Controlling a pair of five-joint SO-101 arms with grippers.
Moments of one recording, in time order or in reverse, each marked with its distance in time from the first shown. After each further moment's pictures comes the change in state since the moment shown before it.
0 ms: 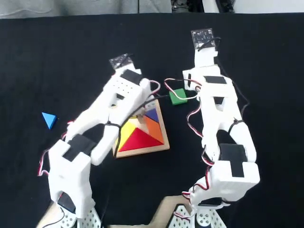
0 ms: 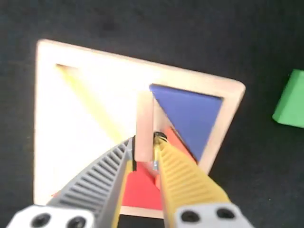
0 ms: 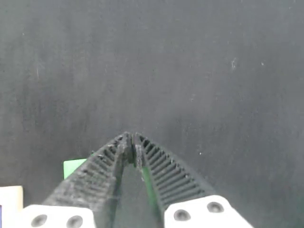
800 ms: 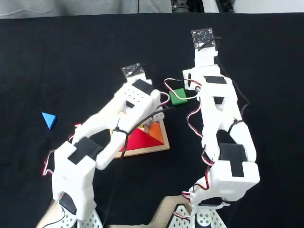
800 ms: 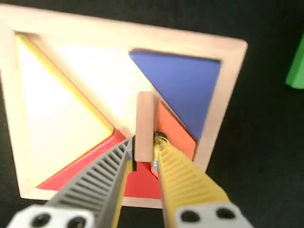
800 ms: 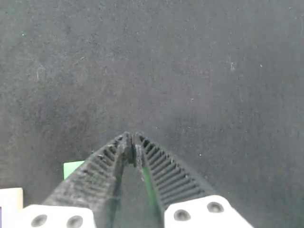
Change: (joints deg) left arm 4.6 0.2 4.1 -1.8 0.2; right arm 0.0 0.0 0.0 -0.2 -0.1
